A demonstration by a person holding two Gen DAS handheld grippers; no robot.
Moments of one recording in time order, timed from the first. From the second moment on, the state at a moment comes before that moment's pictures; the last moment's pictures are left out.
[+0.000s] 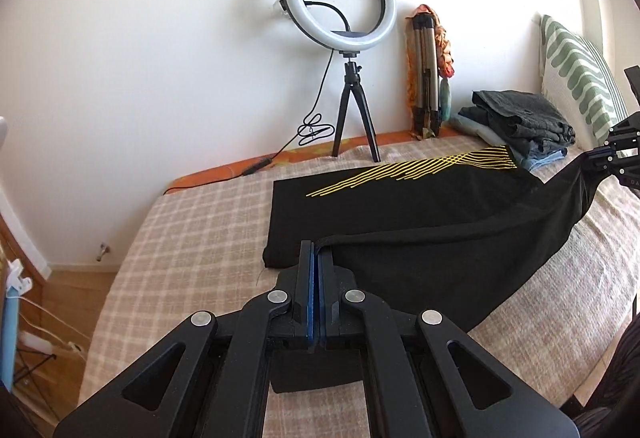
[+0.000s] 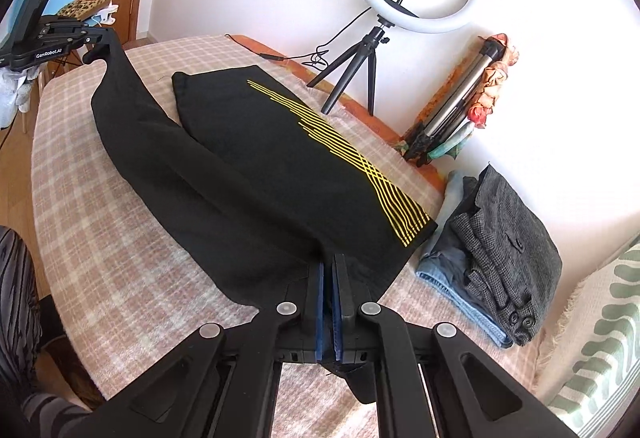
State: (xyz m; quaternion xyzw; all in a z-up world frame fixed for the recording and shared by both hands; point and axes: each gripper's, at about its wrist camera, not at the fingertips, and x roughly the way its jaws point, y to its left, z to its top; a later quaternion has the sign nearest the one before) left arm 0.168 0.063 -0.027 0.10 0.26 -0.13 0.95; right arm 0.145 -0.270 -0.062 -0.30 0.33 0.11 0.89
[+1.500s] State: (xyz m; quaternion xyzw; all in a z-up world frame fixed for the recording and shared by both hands) left arm 0.443 0.025 -0.094 0.16 0.38 -0.04 0.91; right arm 0.417 -0.354 -0.121 -0.17 0.44 0.02 0.88
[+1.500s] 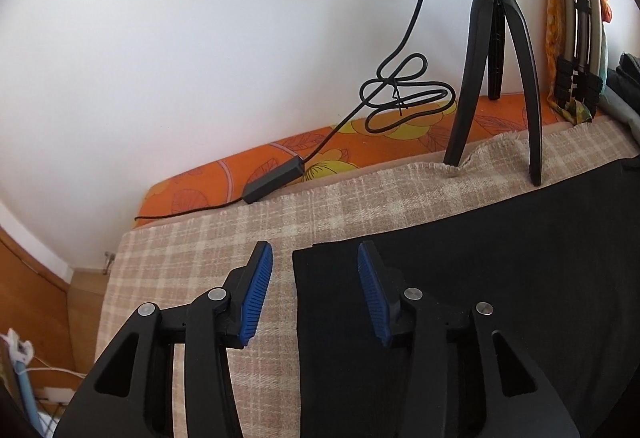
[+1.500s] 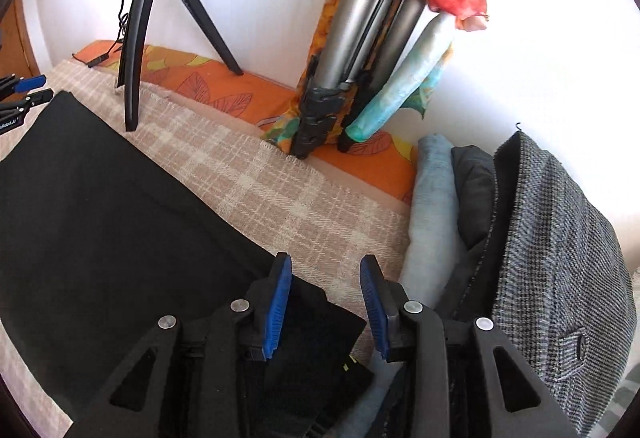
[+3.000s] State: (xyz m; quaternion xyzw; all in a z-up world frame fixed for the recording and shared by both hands) left arm 0.227 -0.067 -0.127 0.17 0.40 -0.33 0.84; right arm 0.274 -0.337 -0.155 -0.07 0.46 0.04 0.89
